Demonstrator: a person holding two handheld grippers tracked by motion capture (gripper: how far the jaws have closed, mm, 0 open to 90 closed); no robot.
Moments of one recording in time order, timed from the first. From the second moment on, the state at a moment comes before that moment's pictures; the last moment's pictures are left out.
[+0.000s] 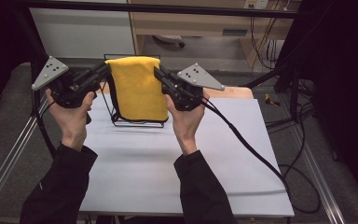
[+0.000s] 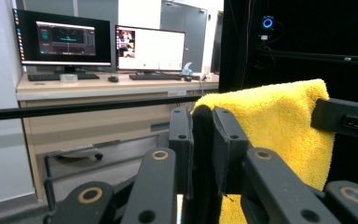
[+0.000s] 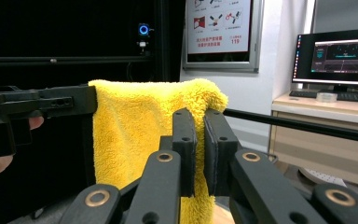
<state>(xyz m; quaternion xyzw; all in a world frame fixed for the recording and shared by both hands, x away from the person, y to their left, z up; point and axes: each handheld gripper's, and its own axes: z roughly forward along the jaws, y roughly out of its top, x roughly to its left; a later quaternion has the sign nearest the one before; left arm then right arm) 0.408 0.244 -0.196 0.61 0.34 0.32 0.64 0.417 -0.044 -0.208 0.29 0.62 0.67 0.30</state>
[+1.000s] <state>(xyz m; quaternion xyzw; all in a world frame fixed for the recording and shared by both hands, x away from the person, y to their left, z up) 0.447 0.265 -0.134 0.59 0.35 0.35 0.64 0.461 -0.013 -0.150 0.28 0.59 0.68 0.32</state>
